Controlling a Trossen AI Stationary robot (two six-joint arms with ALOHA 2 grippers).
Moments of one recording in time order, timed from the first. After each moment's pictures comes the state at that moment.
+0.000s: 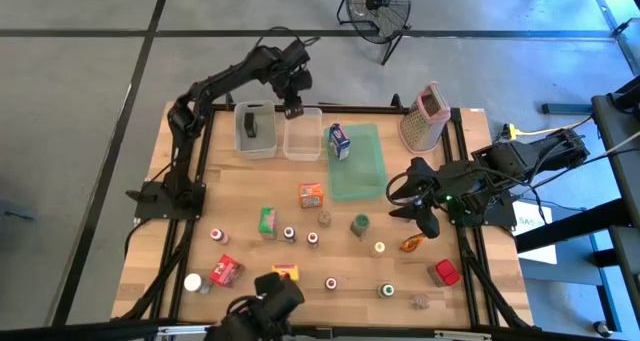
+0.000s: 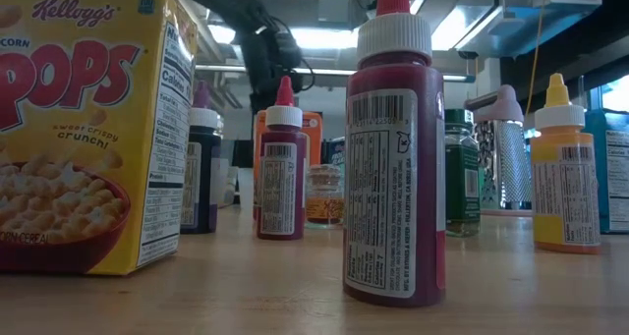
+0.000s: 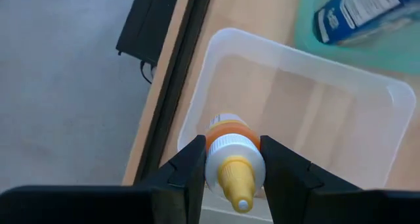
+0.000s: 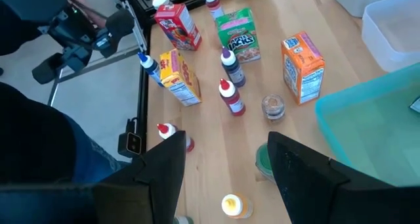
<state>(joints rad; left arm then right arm) 0.76 2.03 1.93 -1.13 0.10 0.40 0.41 1.11 1.32 -0.88 0.16 0.59</state>
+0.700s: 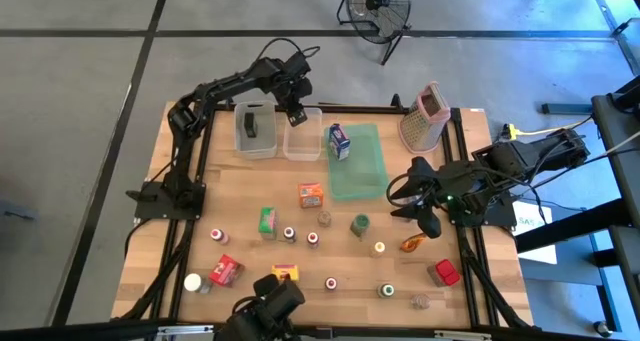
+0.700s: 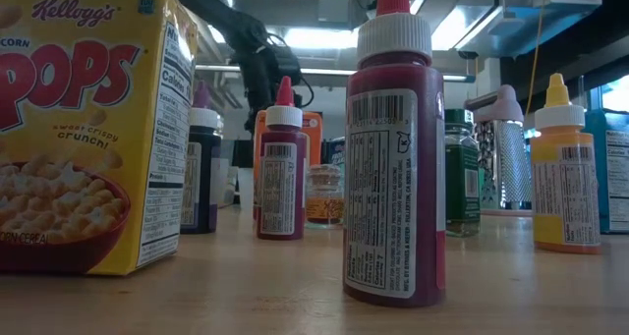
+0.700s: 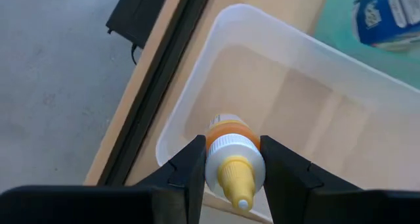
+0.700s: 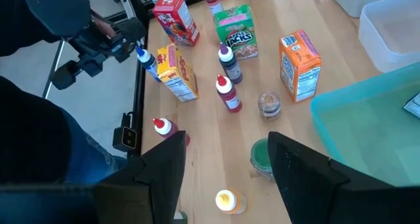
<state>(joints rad) 0.75 2.03 1.76 -0.97 0.09 0.27 0.41 1.11 1.32 -0.90 0.16 0.56</state>
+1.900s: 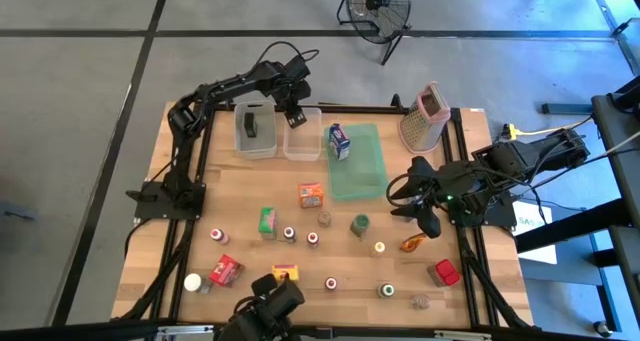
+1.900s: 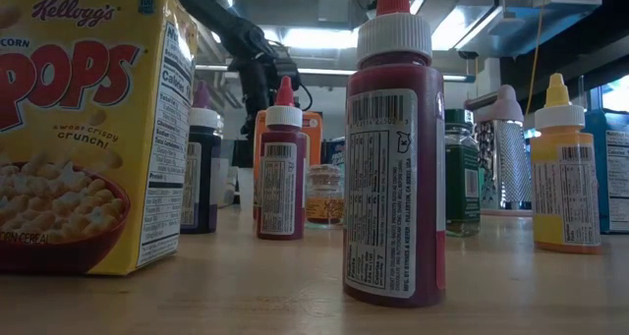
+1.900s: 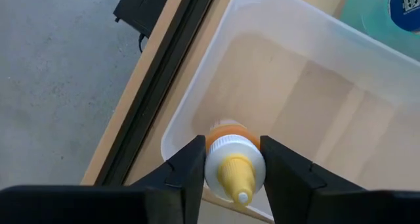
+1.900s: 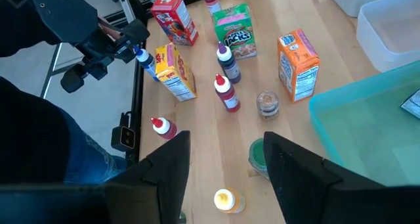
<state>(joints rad) 0.76 2.03 1.71 -0.94 0.05 0.25 0.41 1.11 1.32 -0.90 0.16 0.56</state>
